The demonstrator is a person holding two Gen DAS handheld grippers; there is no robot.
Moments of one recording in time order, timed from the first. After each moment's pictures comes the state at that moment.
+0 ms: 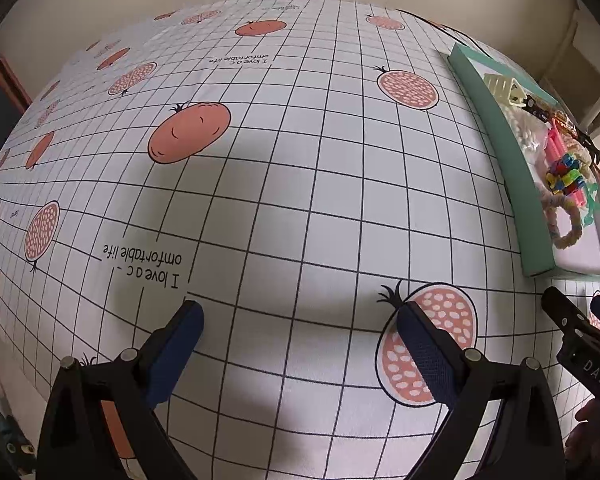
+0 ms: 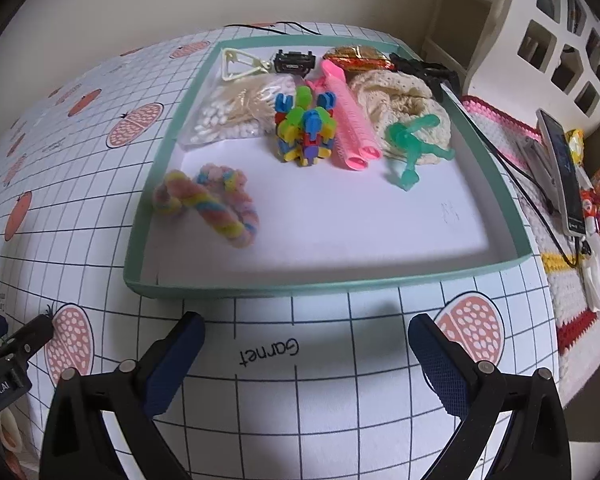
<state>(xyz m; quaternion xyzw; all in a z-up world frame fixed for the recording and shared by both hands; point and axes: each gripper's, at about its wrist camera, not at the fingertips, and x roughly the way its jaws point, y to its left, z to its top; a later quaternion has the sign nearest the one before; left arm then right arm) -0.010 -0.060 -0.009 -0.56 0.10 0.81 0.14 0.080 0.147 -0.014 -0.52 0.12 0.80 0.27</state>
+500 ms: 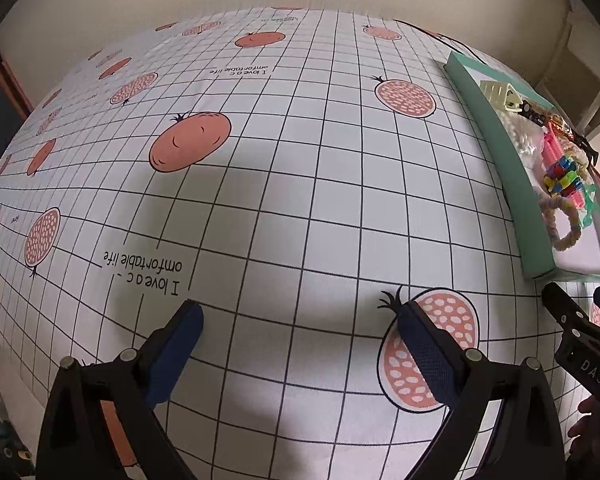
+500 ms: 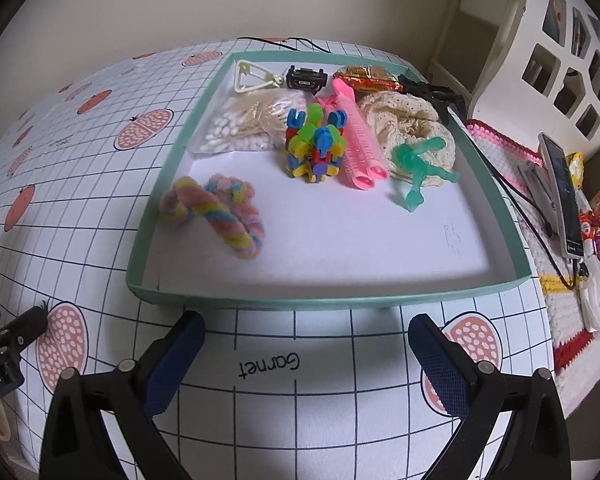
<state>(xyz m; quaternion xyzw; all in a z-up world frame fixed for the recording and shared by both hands) -0.008 -0.061 -0.010 -0.54 0.09 0.83 0.15 0.077 0.138 -0.013 -0.50 0.09 0.82 0.27</state>
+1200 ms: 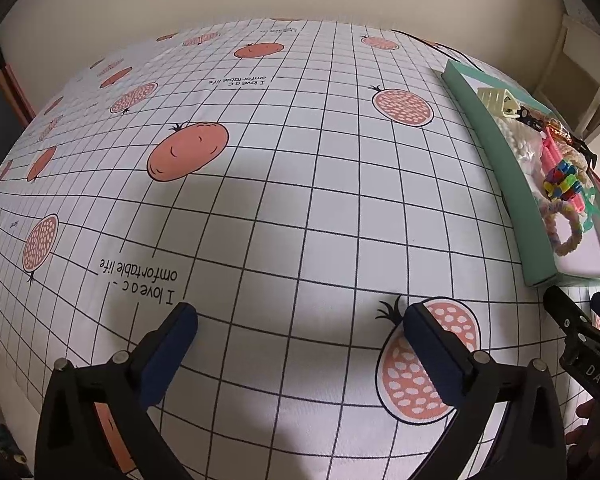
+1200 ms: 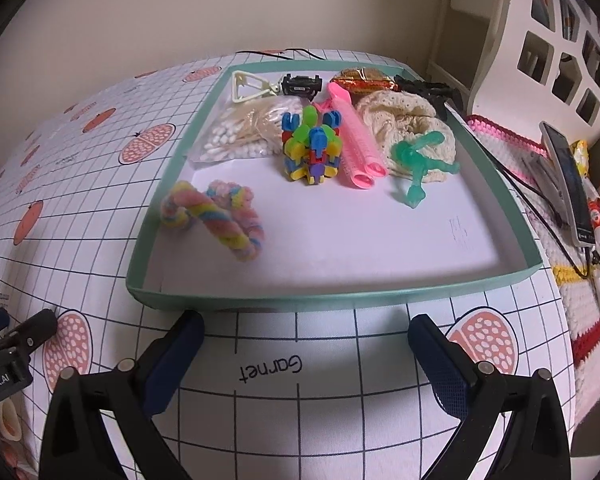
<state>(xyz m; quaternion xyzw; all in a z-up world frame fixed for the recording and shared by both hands) -0.005 -0.060 -0.012 -0.51 0.09 0.84 0.15 0.084 0.148 -0.019 -0.47 0.12 0.84 0.26</state>
